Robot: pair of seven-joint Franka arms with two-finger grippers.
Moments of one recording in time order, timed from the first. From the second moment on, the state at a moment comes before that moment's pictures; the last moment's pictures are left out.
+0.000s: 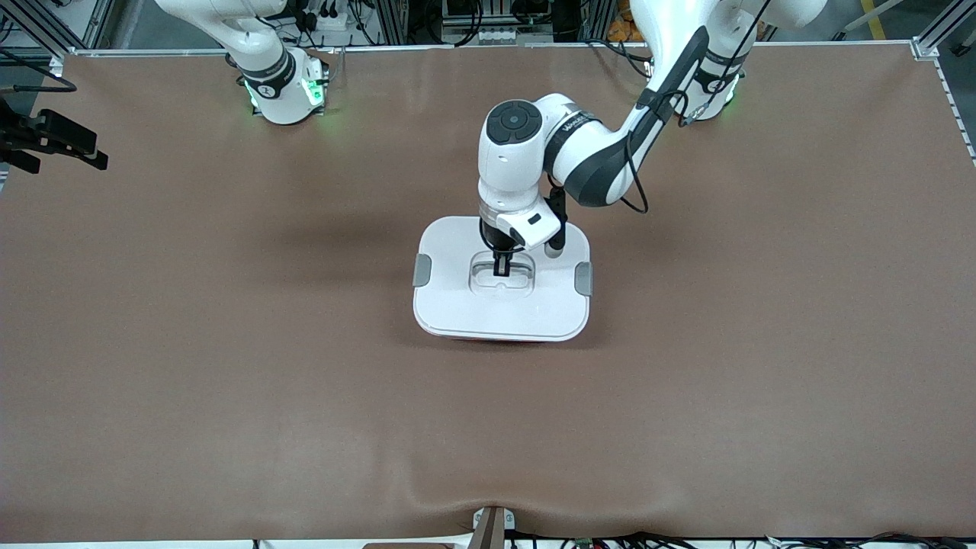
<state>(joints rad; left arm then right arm) -0.72 0.52 -0.10 -1.58 0.18 2.26 -2.38 0.01 -0.04 -0.07 -1.51 0.04 1.36 -0.08</state>
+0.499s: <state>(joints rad) -0.72 0.52 -0.10 -1.59 0.18 2.28 -2.38 0.01 -0.04 -0.07 -1.51 0.04 1.36 -0.08</state>
